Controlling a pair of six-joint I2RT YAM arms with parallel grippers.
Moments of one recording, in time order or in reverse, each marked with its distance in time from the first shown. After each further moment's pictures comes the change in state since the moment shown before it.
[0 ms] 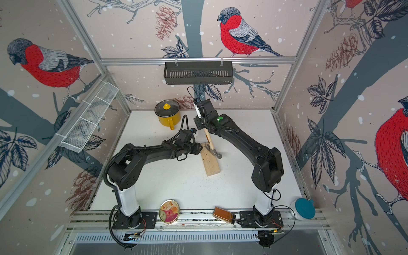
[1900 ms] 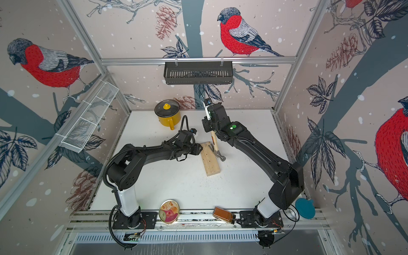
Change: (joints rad) left arm 0.000 -0.010 -0.015 0.010 0.014 0.002; right arm -0.009 -0.256 -0.244 0.097 0.048 0.036
